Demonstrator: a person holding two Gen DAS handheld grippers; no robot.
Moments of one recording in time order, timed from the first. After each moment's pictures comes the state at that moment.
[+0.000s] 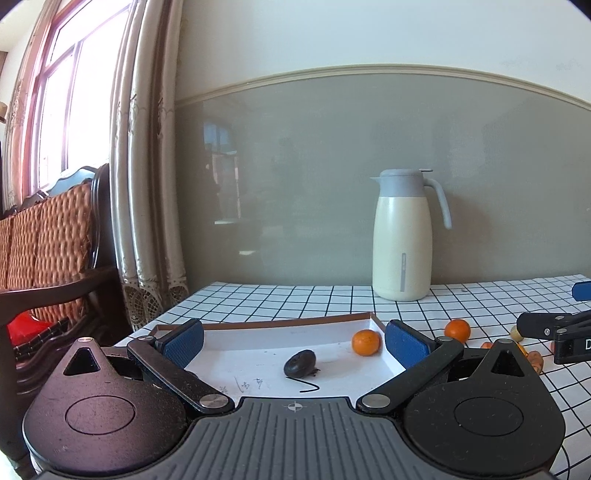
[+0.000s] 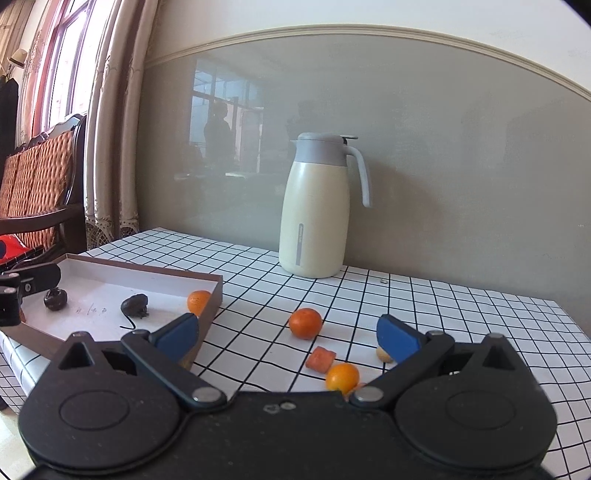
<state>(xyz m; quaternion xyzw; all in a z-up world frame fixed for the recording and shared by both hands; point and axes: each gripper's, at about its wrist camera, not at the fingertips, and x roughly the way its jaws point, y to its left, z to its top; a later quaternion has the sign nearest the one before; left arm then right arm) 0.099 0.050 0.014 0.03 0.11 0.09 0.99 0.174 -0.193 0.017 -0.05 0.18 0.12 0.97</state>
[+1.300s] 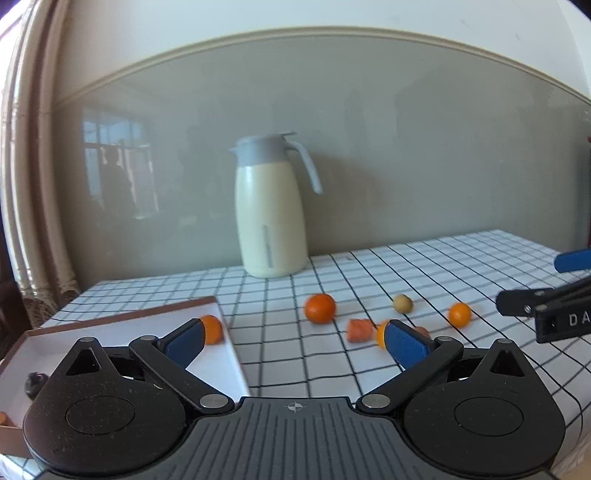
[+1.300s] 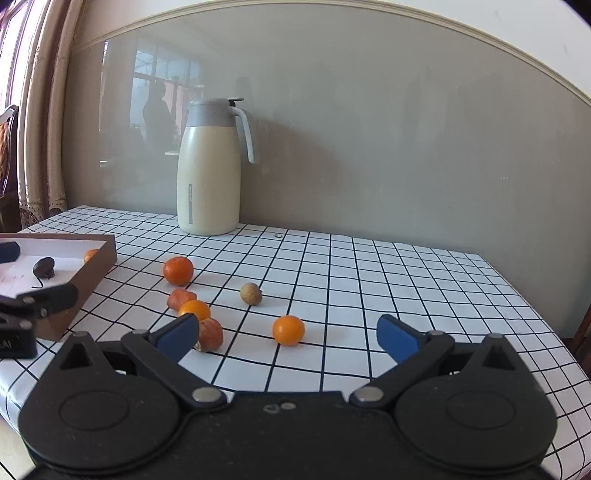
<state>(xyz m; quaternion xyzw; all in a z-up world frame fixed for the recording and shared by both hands) 0.141 -0.079 -0.014 0.08 0.15 -0.05 0.98 0.164 -0.303 -0.007 -0.04 0.22 0.03 0.97</state>
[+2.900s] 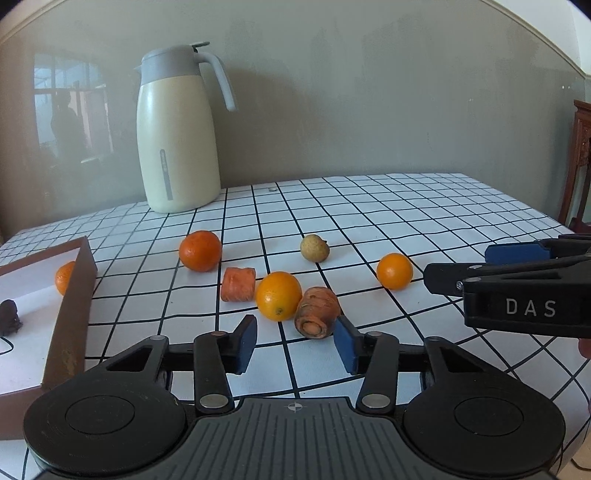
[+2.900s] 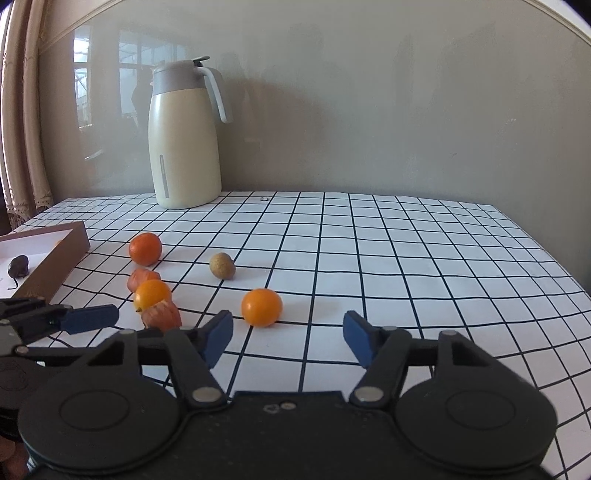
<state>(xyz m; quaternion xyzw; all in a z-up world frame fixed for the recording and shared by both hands) 0.205 -0.169 -0.061 0.06 0.26 -0.11 0.96 0.212 -0.334 -0.041 0.01 0.27 0.04 0.96</state>
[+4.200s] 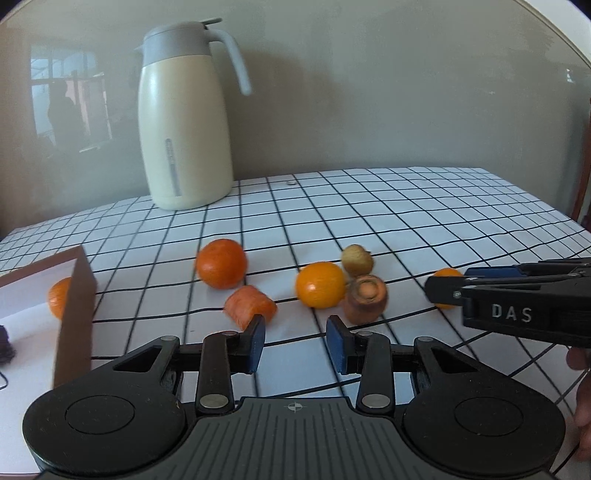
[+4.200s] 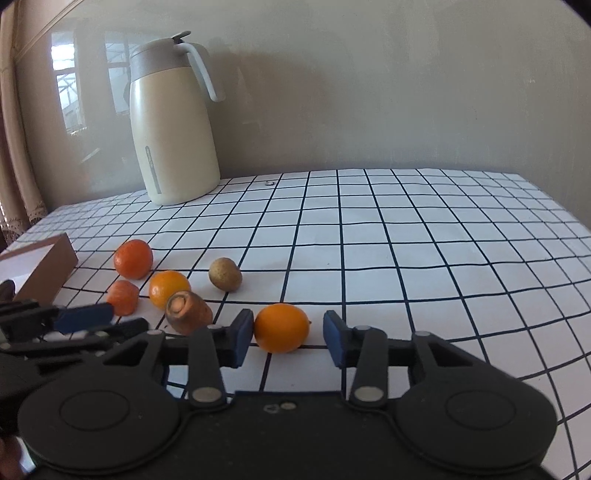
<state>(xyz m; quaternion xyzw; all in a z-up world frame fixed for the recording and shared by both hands) 0.254 -0.140 -0.056 0.07 0.28 -0.11 0.95 0.264 -0.322 -0.061 0.05 0.31 0.04 0.95</state>
